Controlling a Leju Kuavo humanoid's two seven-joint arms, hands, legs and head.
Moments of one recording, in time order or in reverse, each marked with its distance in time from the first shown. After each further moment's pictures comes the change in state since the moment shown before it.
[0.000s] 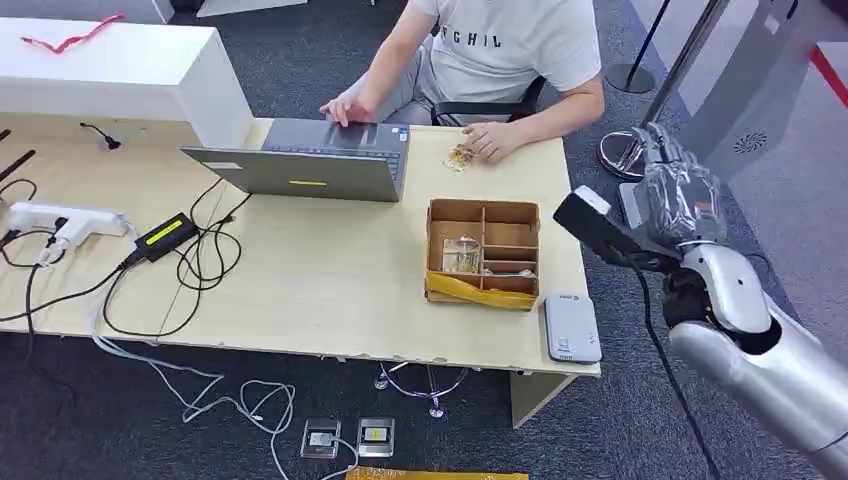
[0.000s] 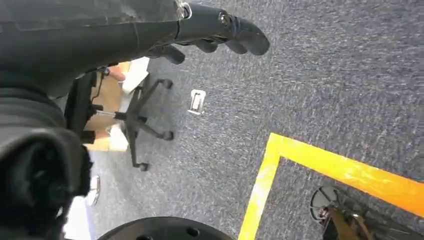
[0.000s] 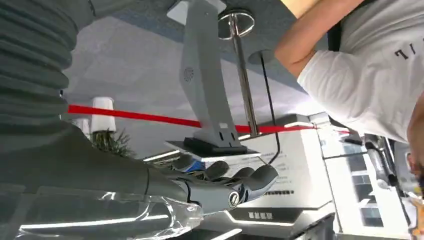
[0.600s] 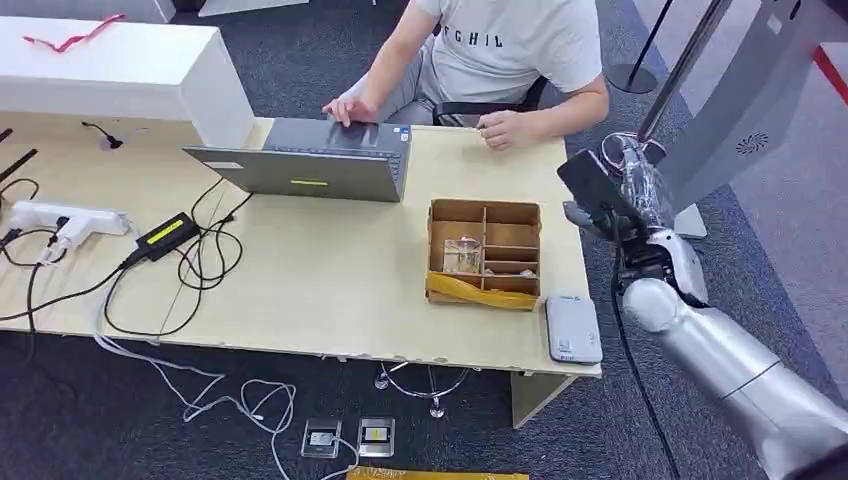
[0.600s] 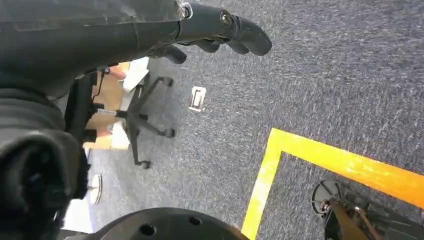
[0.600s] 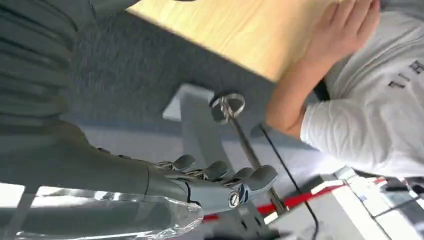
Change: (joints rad) left arm -0.002 -0.005 0.000 0.000 -0.006 -0.021 0.016; right arm -0.030 0.228 -0.039 0.420 -0.335 -0.199 -0.191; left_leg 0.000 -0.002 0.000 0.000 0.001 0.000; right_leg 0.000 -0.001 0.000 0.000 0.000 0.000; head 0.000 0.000
